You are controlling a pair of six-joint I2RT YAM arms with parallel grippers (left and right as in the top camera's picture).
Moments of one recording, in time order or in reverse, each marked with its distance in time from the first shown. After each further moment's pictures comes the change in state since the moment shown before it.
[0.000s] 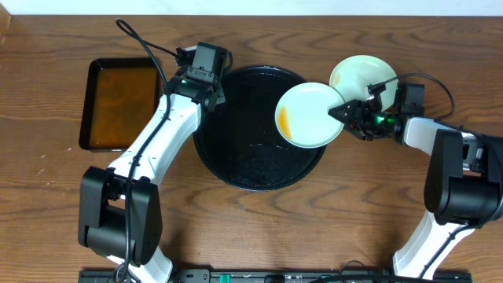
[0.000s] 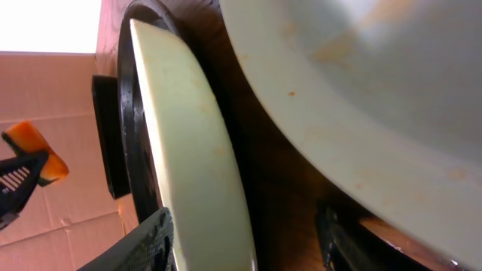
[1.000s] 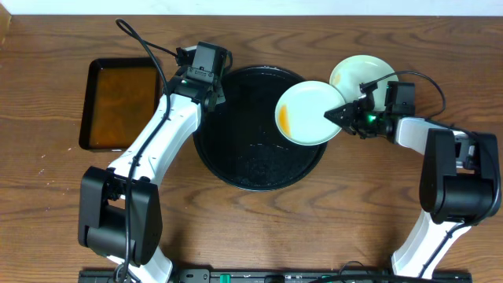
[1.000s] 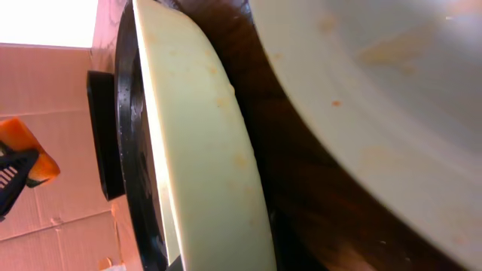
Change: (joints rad) left arm 0.000 0.000 0.000 0.000 0.000 0.000; right arm 0.045 0.009 -0.003 0.060 0.029 0.032
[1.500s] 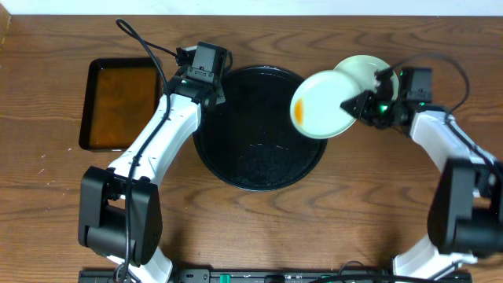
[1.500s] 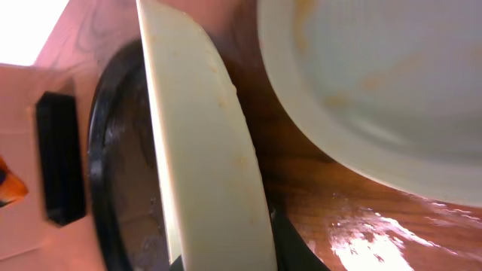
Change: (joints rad) left arm 0.000 0.000 0.000 0.000 0.000 0.000; right arm 0.011 -0.247 0.097 -0.323 0.286 -0.134
